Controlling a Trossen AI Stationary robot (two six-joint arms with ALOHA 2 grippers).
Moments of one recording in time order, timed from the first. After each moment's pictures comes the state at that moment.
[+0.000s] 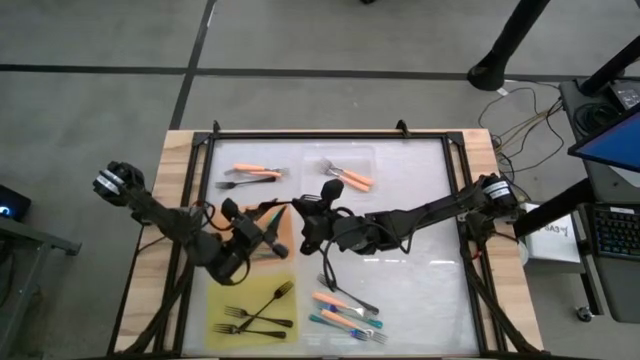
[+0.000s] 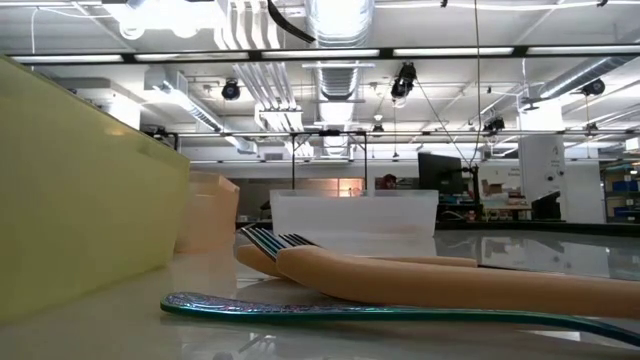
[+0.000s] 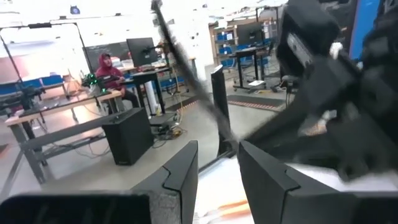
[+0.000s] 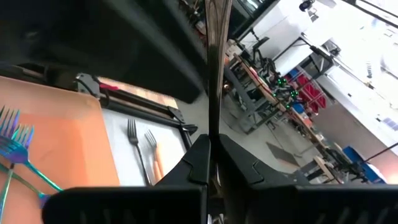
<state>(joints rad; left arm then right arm) -0.60 1.41 0.82 0.96 -1.48 0.49 0.27 1.83 1.52 0.15 0.82 -0.58</state>
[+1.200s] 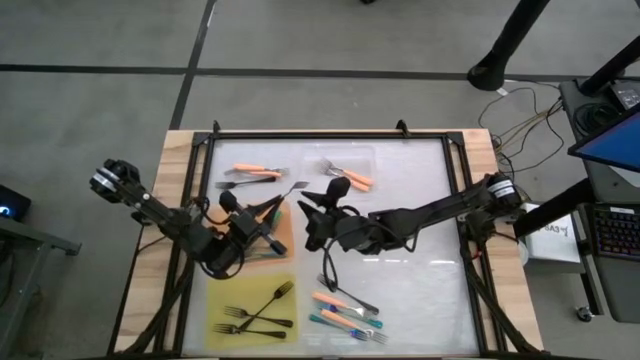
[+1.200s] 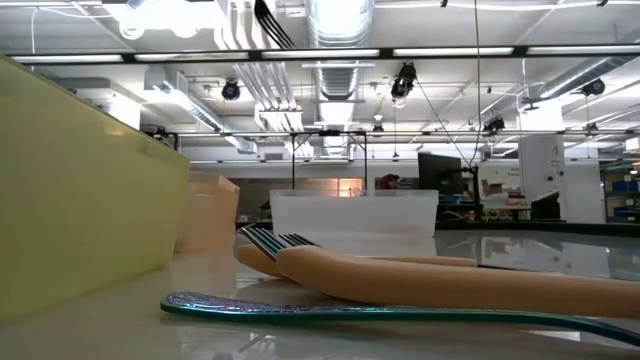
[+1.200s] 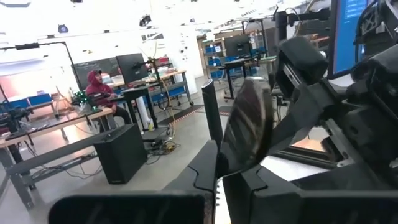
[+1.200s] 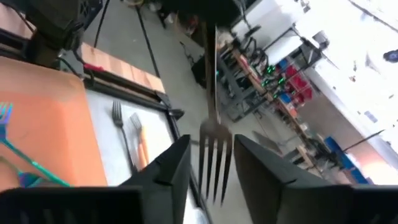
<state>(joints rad) -0.58 1.36 0.87 0.96 -1.39 0.61 0.28 1.79 1.52 0.04 0.90 -0.56</state>
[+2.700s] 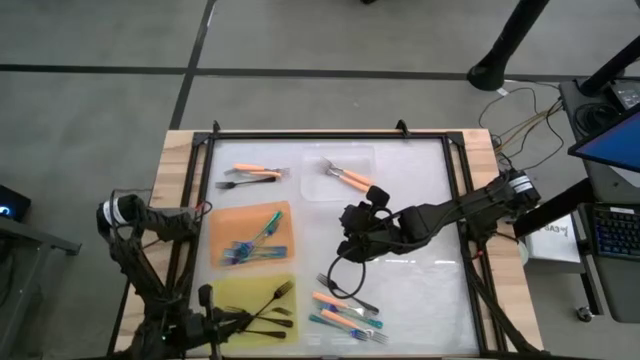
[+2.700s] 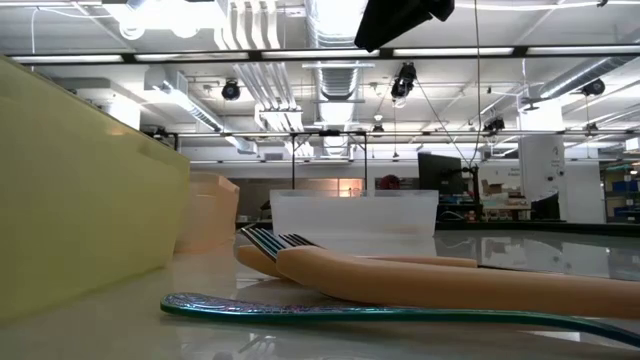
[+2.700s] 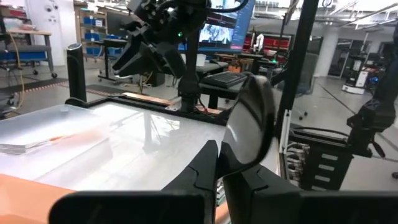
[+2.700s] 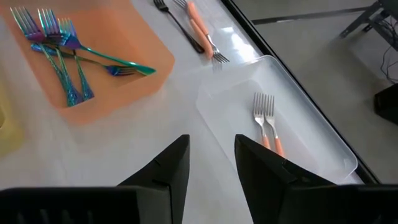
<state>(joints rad) -1.25 1.71 0.86 0.94 -1.57 -0.08 0.33 1.67 1.51 -0.83 0.72 0.50</state>
